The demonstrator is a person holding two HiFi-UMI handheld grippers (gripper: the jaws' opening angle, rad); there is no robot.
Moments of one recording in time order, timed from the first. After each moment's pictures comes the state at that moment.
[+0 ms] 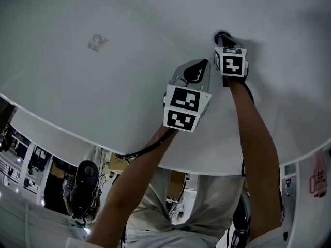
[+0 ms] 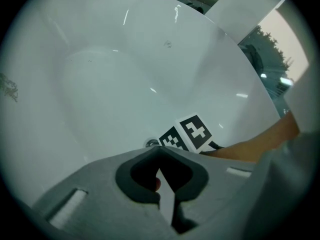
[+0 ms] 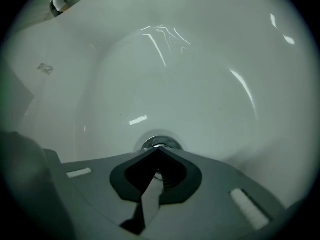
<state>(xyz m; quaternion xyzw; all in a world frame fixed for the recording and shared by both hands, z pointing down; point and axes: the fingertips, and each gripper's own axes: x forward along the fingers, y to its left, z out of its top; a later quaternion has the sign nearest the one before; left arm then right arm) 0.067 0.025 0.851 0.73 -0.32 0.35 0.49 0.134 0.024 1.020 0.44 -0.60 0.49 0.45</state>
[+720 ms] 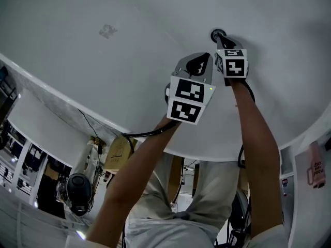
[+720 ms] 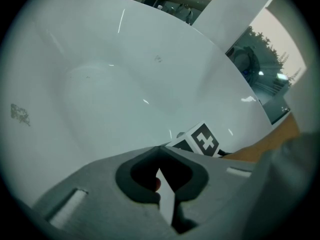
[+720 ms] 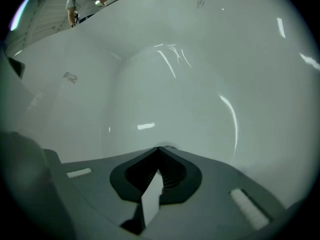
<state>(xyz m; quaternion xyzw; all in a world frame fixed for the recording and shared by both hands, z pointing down) 0.082 0.009 0.789 0.75 -0.33 0.35 0.46 0.134 0.011 0.952 0.41 -0.67 0.45 0.42</state>
